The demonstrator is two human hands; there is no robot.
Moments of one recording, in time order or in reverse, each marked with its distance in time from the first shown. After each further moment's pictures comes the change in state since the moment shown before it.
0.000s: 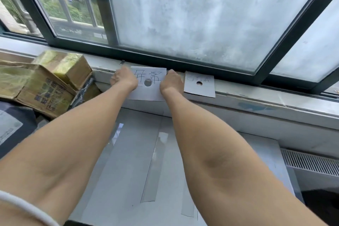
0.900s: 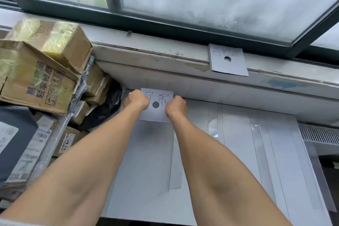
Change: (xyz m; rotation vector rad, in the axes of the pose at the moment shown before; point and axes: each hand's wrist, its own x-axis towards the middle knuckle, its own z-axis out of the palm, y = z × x) left_hand 0.020 -0.098 0.134 -0.075 -0.451 -0.023; right_hand -0.043 0.051 0.163 0.055 -0.170 0.404
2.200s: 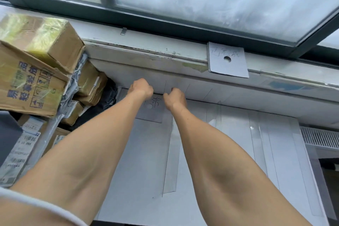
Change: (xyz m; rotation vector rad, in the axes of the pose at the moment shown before) left_hand 0.029 0.042 -0.001 0.073 -0.024 0.146; right_hand 0.041 -0.009 -0.012 -0.010 -0.085 -0.100
